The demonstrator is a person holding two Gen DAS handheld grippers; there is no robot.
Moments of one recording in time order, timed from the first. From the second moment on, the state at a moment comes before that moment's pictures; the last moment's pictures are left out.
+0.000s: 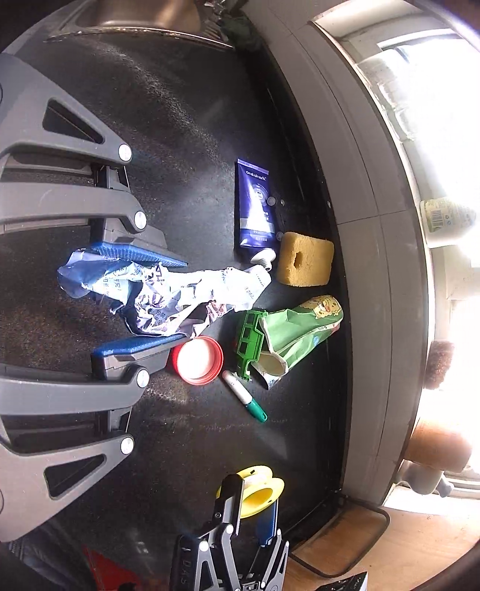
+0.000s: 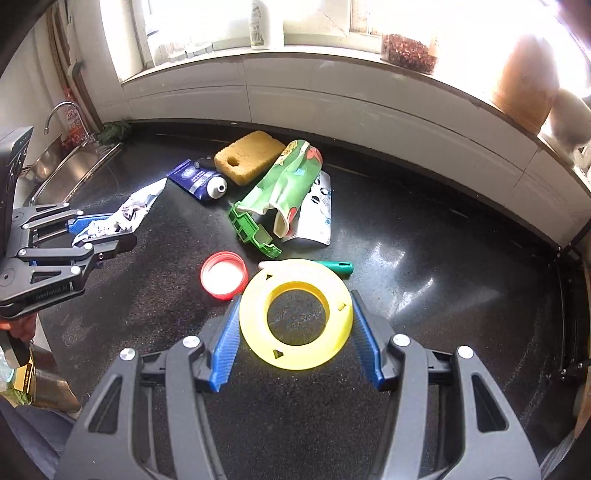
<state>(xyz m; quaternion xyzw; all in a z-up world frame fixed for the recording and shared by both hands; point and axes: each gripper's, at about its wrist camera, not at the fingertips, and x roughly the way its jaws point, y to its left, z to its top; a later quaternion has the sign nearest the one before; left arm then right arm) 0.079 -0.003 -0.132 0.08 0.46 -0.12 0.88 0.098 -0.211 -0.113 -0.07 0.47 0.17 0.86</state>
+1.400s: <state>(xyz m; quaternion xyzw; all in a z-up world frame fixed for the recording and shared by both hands) -0.248 0.253 -0.142 -0.15 0.45 0.33 0.82 -0.090 0.184 -0.087 -0.21 0.42 0.59 0.66</state>
